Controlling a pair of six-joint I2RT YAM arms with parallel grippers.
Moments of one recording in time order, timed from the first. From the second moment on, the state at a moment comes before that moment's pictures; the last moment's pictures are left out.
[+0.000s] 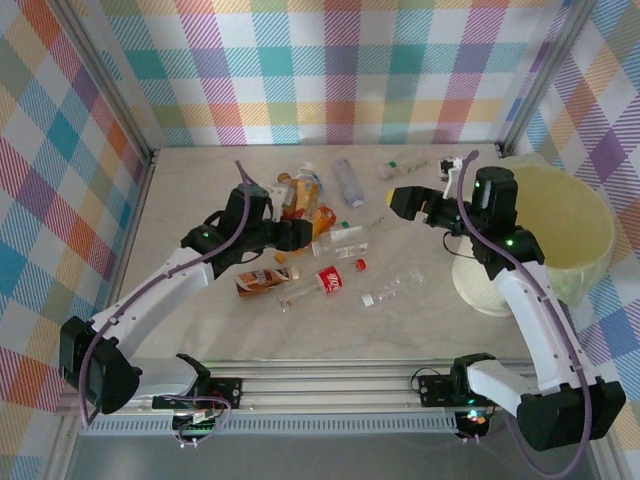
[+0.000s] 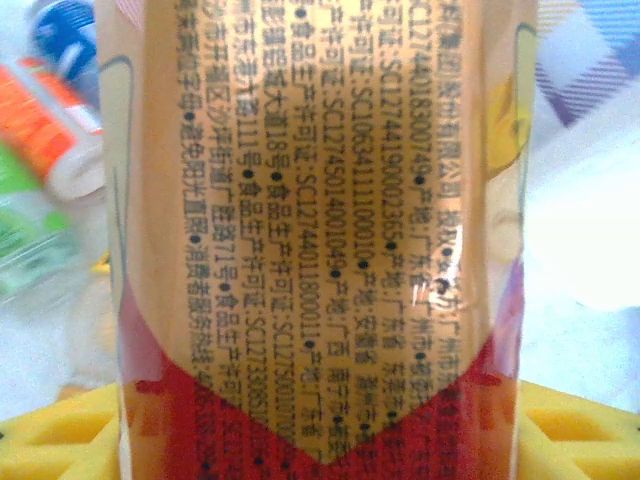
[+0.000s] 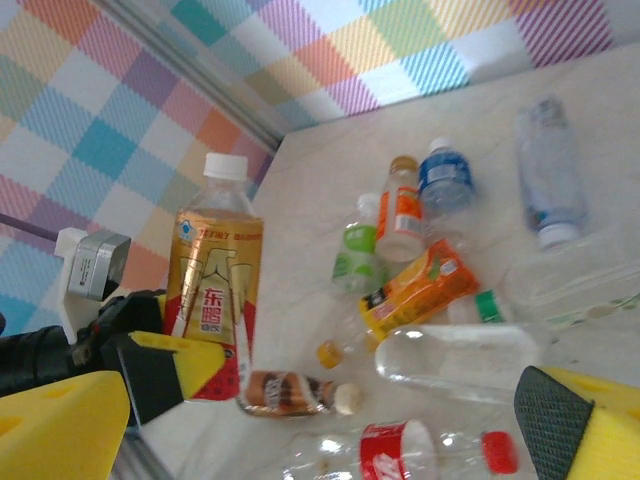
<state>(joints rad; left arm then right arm) -0.60 1.28 1.12 -0.47 0.17 -0.35 0.20 1.07 1.11 -0.45 -0.63 0.50</state>
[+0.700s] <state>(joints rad) -0.90 1.30 1.28 -0.42 0.12 -0.08 0.43 1.12 1.14 -0.24 -0.79 0.62</state>
